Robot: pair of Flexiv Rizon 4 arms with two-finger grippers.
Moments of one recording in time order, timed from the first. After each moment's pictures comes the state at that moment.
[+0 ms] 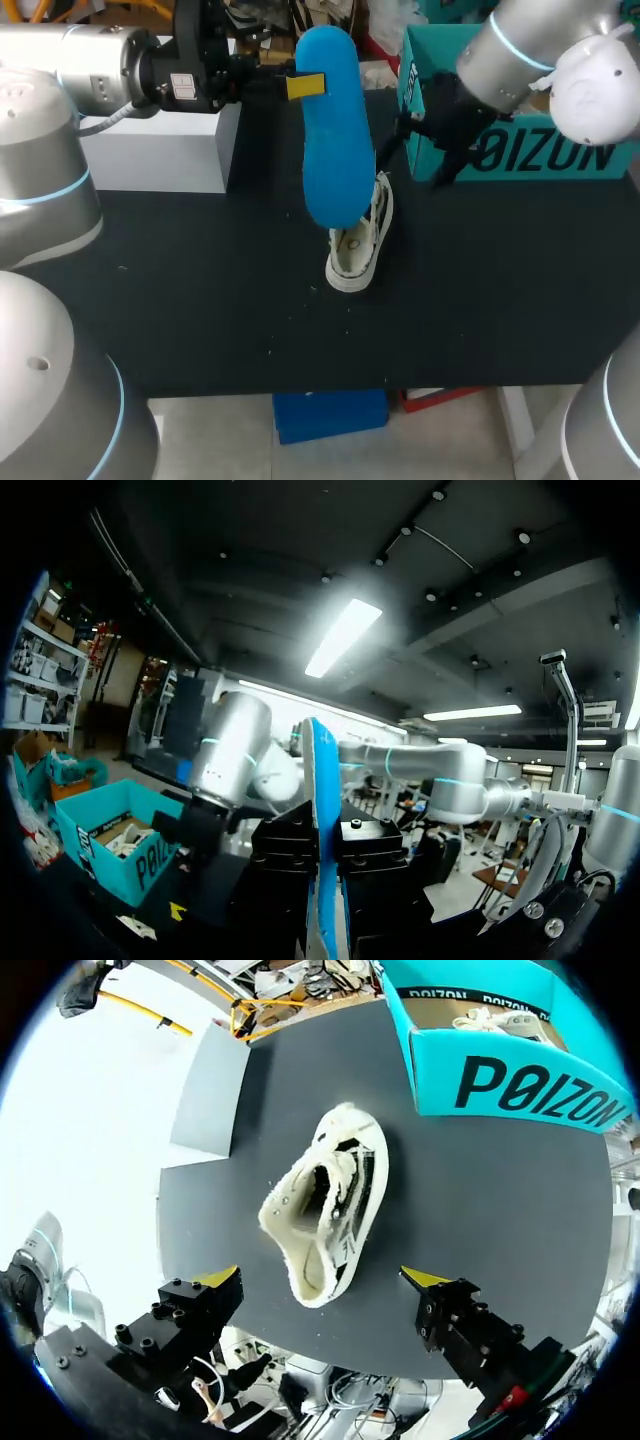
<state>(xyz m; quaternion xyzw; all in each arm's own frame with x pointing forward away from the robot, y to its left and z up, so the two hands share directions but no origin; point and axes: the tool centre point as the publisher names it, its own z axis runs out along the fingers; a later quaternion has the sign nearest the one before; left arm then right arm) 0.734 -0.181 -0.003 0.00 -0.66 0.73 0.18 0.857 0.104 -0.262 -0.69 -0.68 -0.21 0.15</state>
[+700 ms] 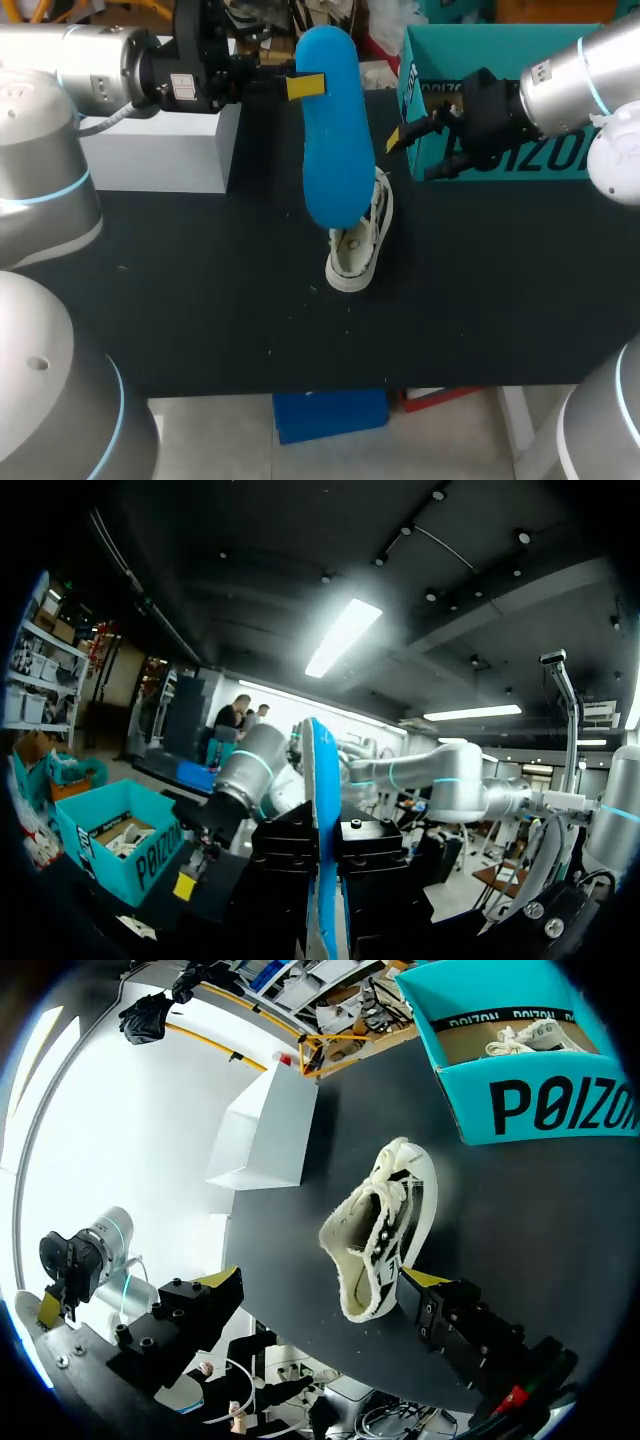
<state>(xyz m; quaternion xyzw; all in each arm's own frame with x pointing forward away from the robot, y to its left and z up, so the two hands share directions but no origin) 0.734 -0.181 -0.003 0.00 -0.66 0.73 0.18 0.857 0.100 -0.235 -0.64 -0.65 -0.36 0.20</state>
